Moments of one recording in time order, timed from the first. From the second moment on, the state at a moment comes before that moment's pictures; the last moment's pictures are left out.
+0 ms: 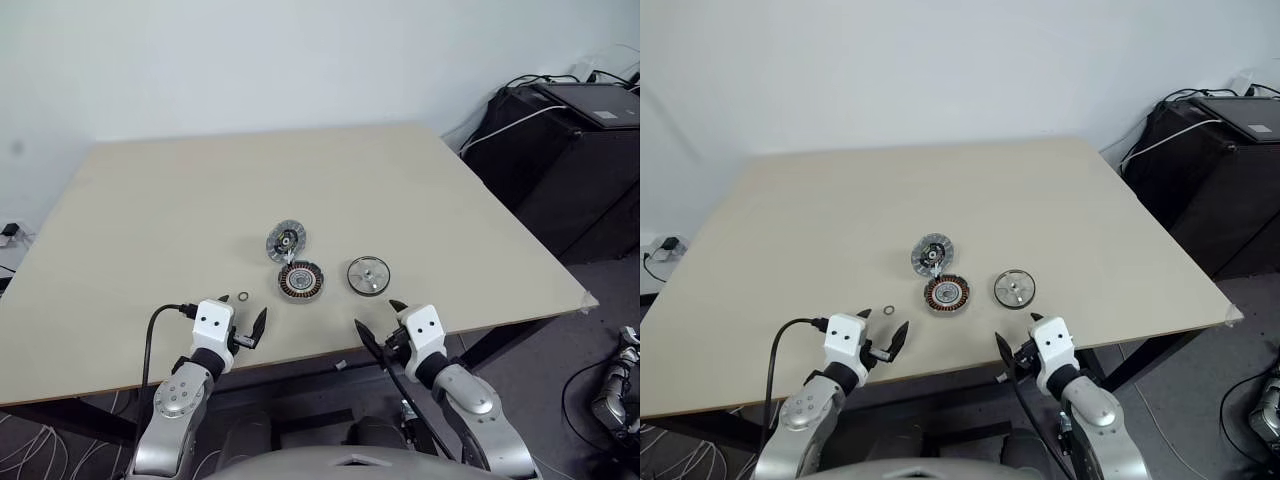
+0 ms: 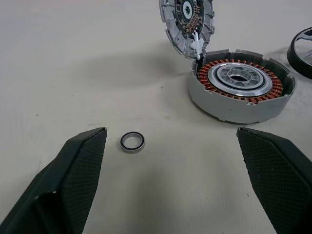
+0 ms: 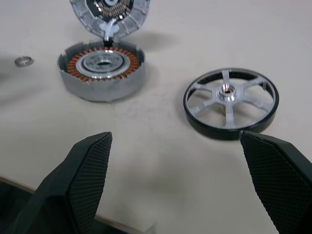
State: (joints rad) left arm 0.32 0.19 -0.08 -0.17 -0.05 0.09 -0.28; right arm 0.34 -0.27 0.14 -0.28 0.08 0.17 0.37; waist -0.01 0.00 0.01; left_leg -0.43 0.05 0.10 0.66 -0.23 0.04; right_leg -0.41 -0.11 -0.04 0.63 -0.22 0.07
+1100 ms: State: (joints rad) left arm 0.09 0.18 -0.03 0.00 -0.05 0.35 -0.22; right arm 0.34 -0.27 0.14 -0.28 0.08 0.18 0.37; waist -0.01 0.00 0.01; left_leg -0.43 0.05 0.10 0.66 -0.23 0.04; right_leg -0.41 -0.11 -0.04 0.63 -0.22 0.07
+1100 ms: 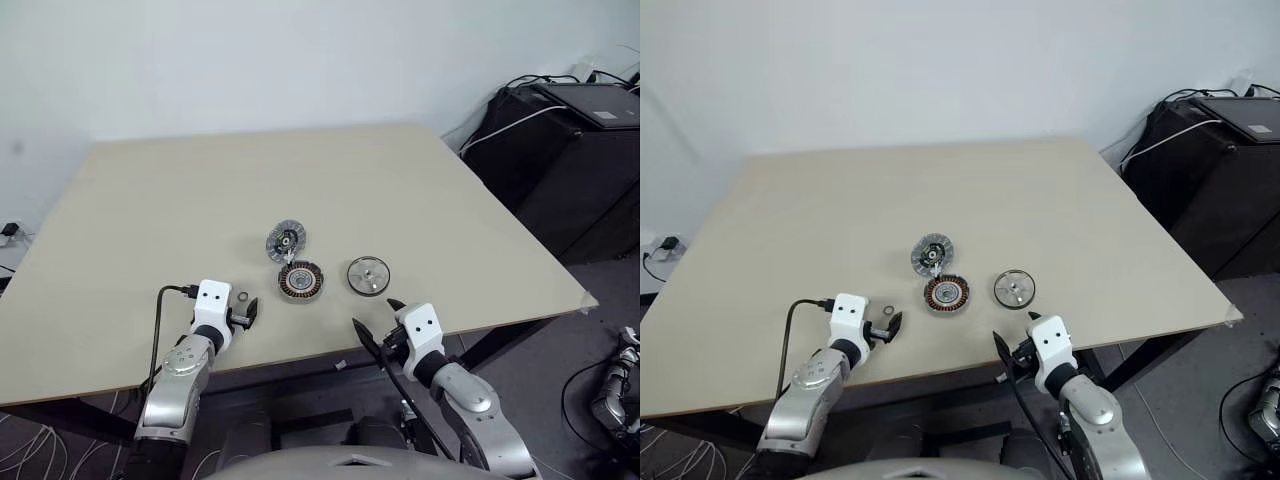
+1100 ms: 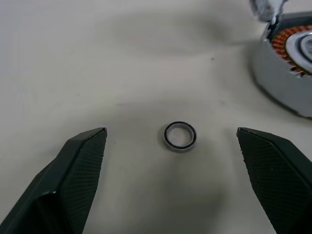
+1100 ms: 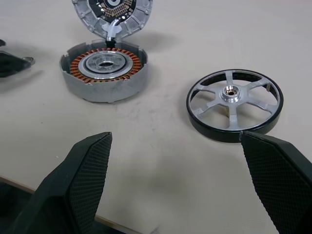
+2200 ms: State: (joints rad) left arm 0.00 0.17 -0.10 0.09 -0.01 0.38 -0.22; right arm 0.34 -0.26 0.14 -0.28 0.08 0.16 0.36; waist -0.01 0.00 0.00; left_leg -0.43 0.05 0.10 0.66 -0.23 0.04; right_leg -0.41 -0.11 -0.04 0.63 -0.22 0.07
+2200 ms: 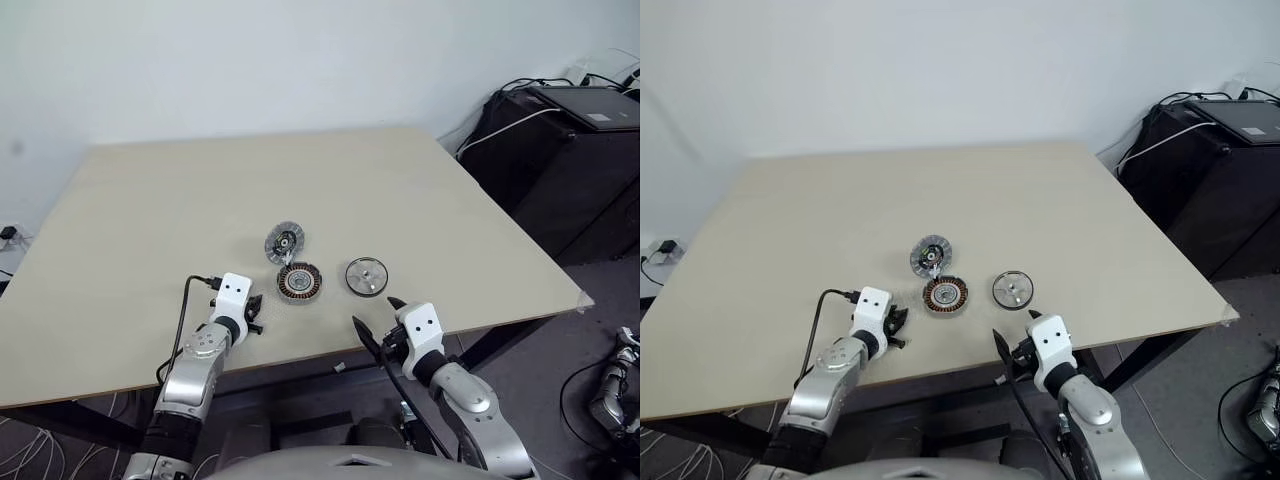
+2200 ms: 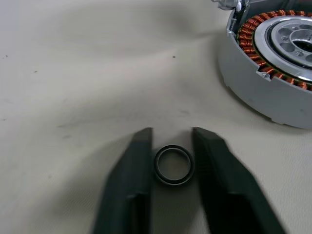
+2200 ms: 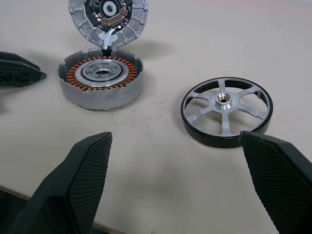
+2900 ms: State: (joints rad) left arm -0.07 0.14 -0.19 0.03 -0.03 0.25 -0.37; right arm 0.34 -0.26 0.15 -0.28 0.08 0.16 0.34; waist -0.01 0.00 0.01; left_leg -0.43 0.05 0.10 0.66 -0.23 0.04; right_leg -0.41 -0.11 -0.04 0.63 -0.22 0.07
